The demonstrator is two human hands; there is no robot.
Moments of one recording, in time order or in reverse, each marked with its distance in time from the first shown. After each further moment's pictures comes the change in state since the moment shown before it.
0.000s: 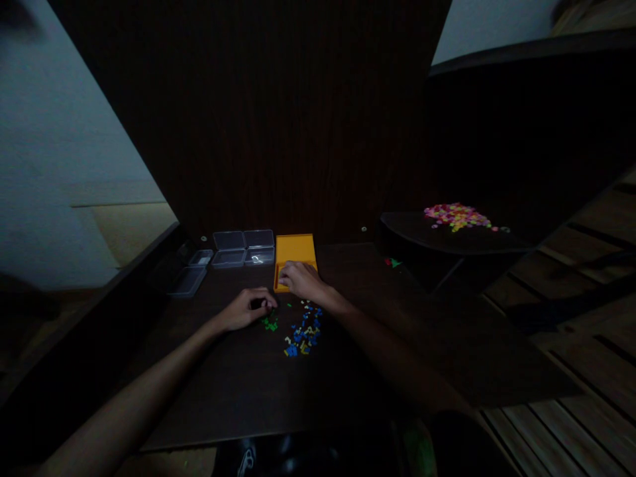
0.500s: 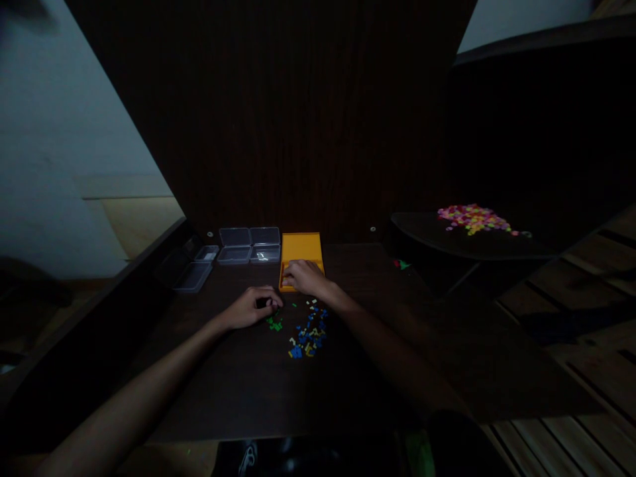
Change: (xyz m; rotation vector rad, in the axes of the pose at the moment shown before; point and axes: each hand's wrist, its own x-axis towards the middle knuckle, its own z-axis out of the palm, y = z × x) left_hand 0.000 -0.003 0.003 0.009 0.023 -0.008; right_hand 0.017 0.011 0.009 -0.048 -0.093 -0.045
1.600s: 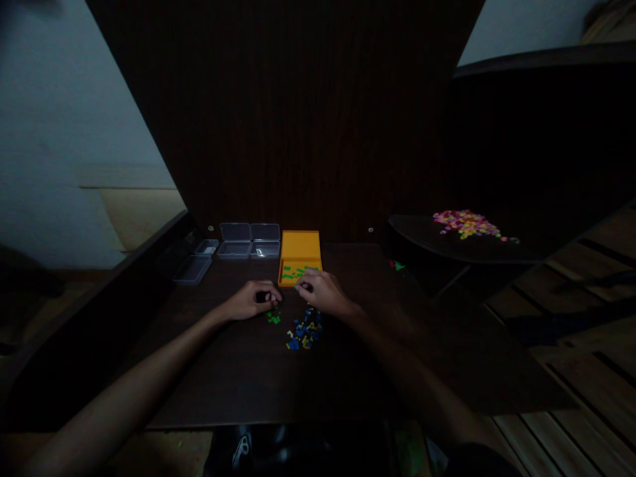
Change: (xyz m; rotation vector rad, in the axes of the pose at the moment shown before) left_hand 0.000 -0.001 0.001 -0.041 0.000 0.012; right_hand -0.068 -0.002 -0.002 0.168 0.250 -0.027
